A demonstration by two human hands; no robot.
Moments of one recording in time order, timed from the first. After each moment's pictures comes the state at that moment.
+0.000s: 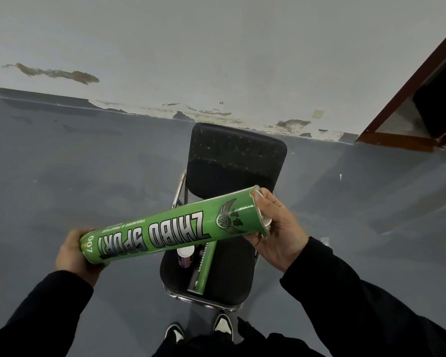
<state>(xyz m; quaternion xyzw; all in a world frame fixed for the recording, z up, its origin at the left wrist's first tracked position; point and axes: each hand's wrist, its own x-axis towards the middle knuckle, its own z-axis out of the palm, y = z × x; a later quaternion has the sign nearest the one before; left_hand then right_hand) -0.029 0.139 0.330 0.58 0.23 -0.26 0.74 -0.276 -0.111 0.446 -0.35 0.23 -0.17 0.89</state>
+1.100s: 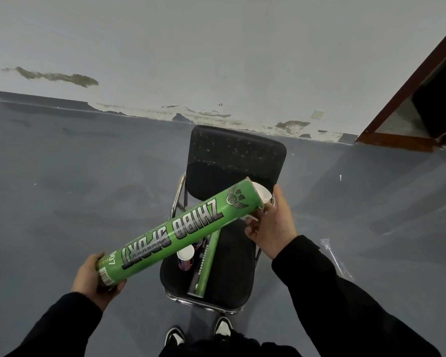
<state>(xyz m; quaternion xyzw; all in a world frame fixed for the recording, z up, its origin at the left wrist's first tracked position) -0.052 0.142 0.302 0.61 0.29 -0.38 0.63 -0.265 -0.147 0.391 -0.30 0.45 -0.16 0.83</state>
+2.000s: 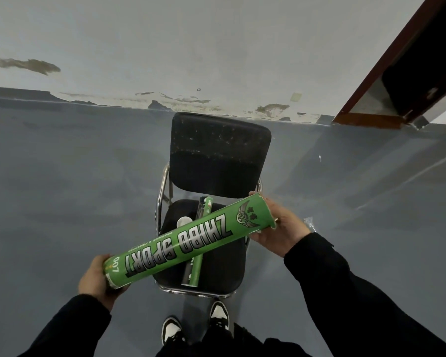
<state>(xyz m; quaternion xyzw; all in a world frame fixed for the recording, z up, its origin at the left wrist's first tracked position) -0.064 0.129 0.285 0.64 0.24 -0.38 0.62 -0.304 -0.143 0.390 -0.30 0.40 -0.14 0.85</state>
